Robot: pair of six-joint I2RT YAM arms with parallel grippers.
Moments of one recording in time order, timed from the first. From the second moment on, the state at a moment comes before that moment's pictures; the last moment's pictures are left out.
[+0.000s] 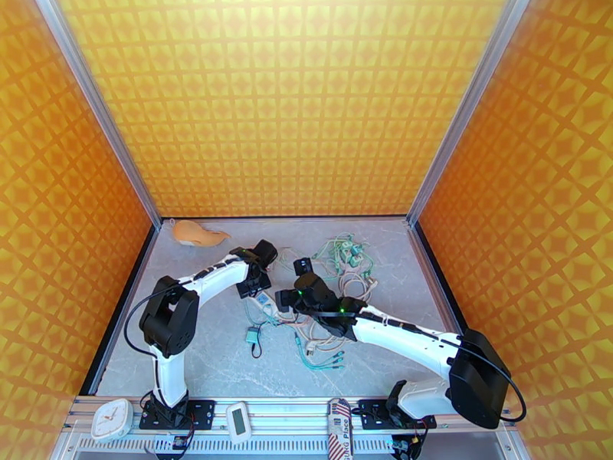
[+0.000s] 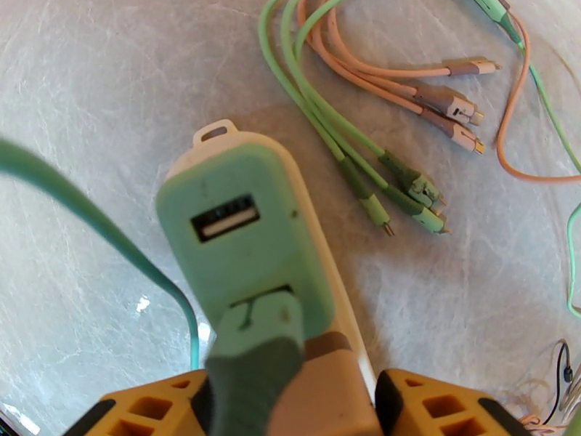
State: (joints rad) left arm -0.57 1.95 1.49 -0.89 -0.19 -0.97; right arm 0.85 1.41 0.94 -0.22 0.26 0.49
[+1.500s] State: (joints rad) left arm -0.54 1.95 1.49 -0.87 -0.18 -0.88; right arm 0.70 2.00 1.16 0.02 -0.32 0.68
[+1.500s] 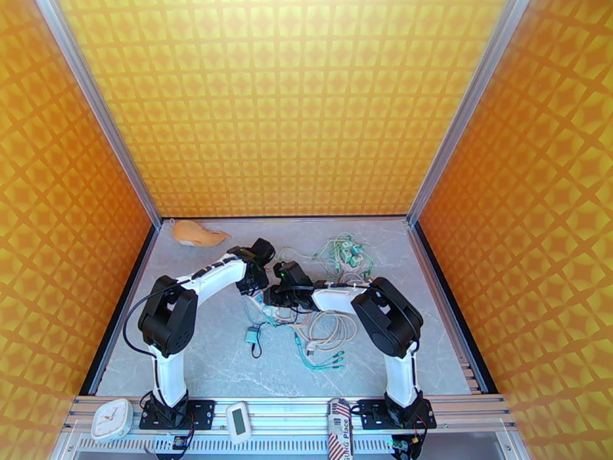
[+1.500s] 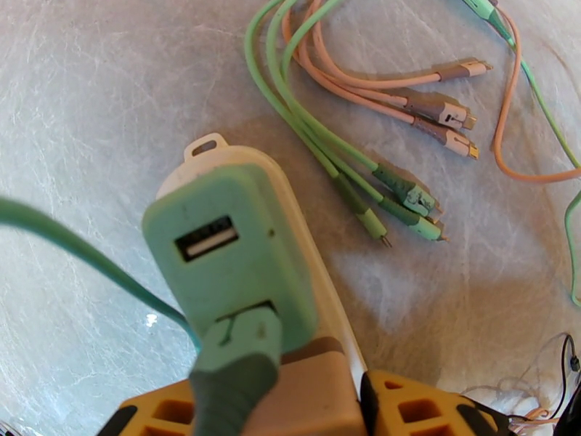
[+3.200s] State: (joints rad) left arm -0.62 1.93 1.65 -0.95 -0.17 -0.59; right arm 0.70 1.29 0.92 -0.27 0.25 0.59
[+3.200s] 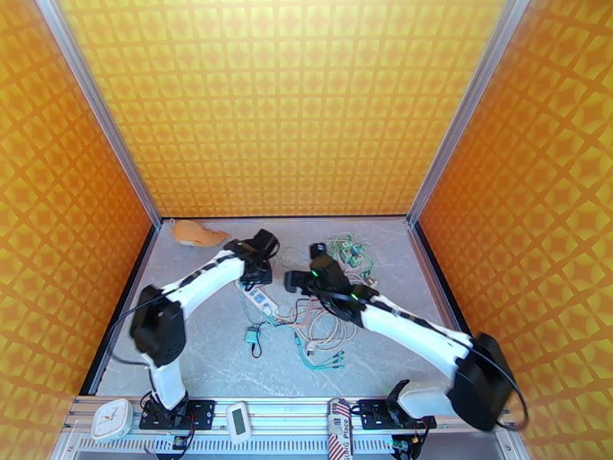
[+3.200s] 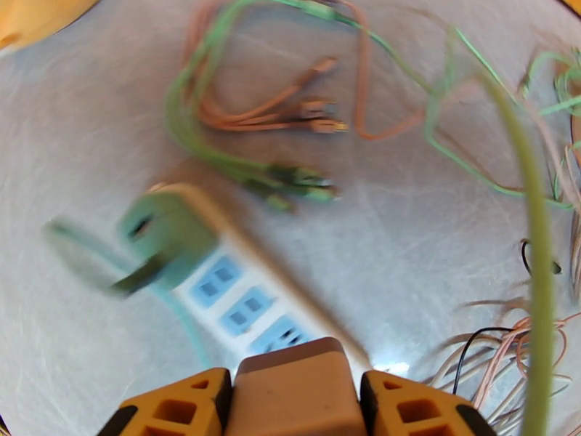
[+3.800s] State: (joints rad) left arm -0.71 2.25 1.93 -1.09 -0.19 -0.52; right arm 0.70 1.00 0.72 -0.35 0.44 0.69
